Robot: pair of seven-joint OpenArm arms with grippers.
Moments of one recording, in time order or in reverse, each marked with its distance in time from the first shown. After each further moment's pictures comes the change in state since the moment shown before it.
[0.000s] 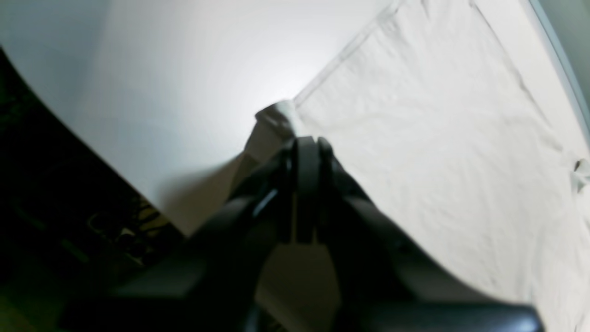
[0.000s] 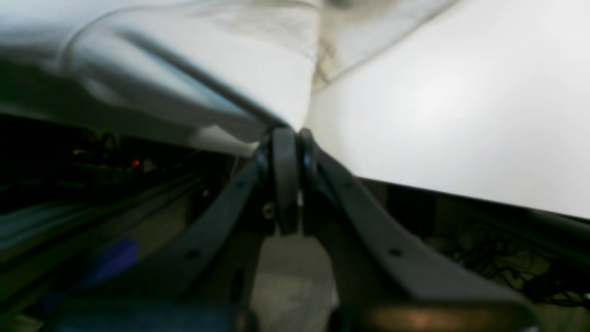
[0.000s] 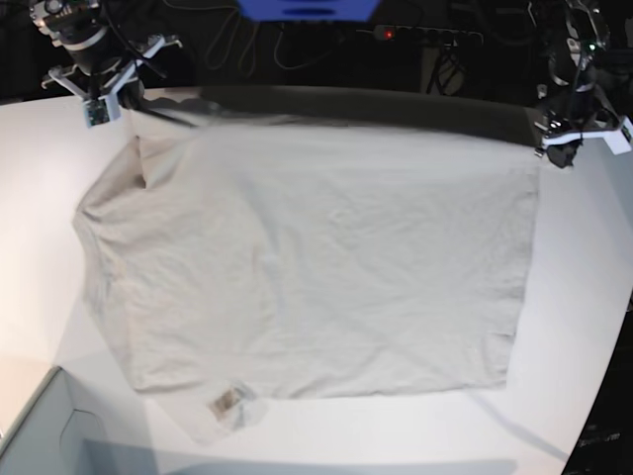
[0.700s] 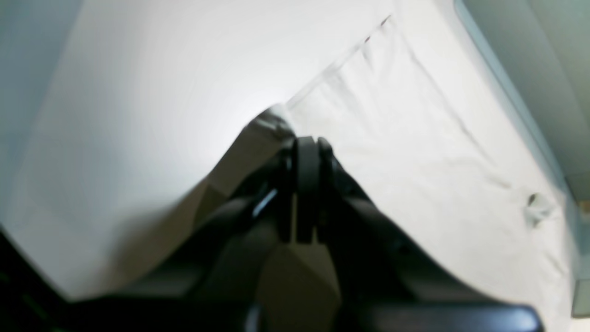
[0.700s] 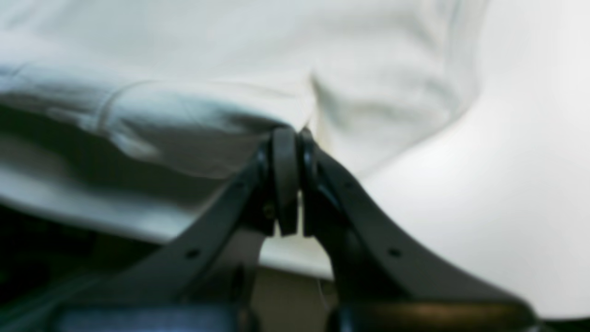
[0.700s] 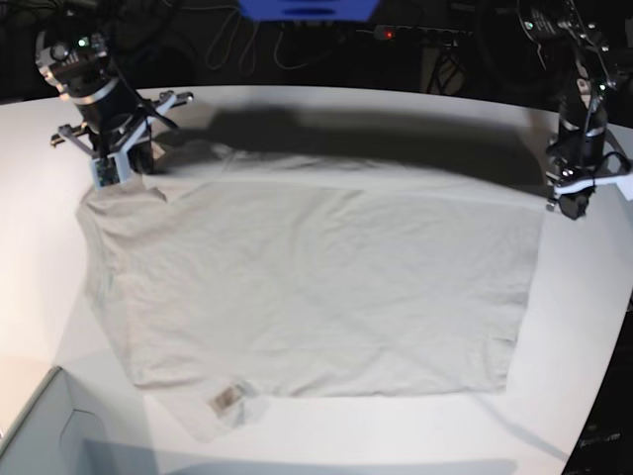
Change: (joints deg) left arm -9.3 -0.9 0.1 -0.5 0.4 0.1 -0.2; right arm 11.7 0.2 -3.3 -0.4 -0.2 0.0 -0.6
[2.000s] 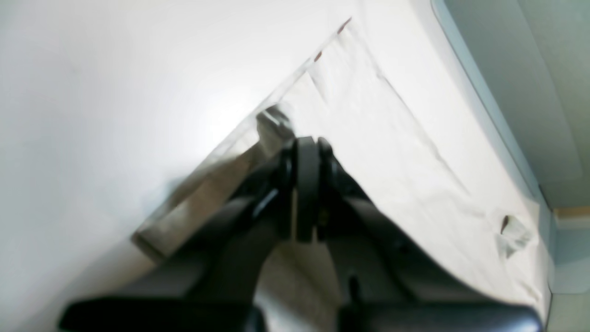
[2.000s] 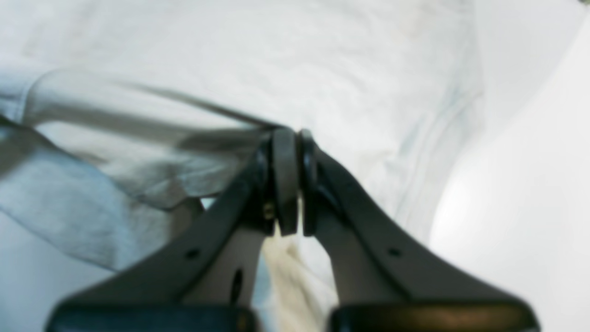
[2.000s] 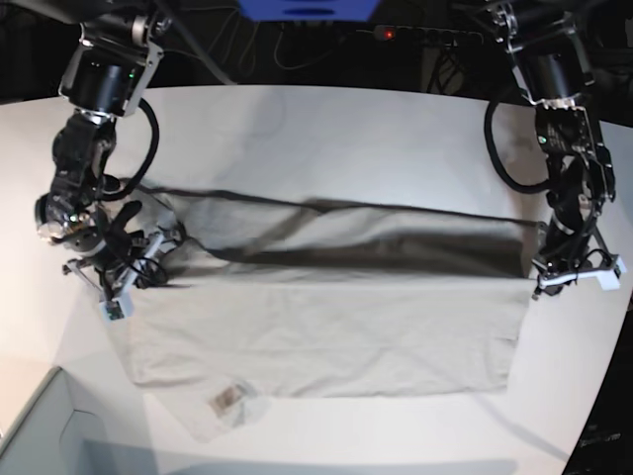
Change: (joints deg) left arm -23.6 -7.9 7.3 -27.3 0.1 -0.3 0.1; right arm 35.0 12.0 -3.2 -38.4 -5.5 0.0 0.5
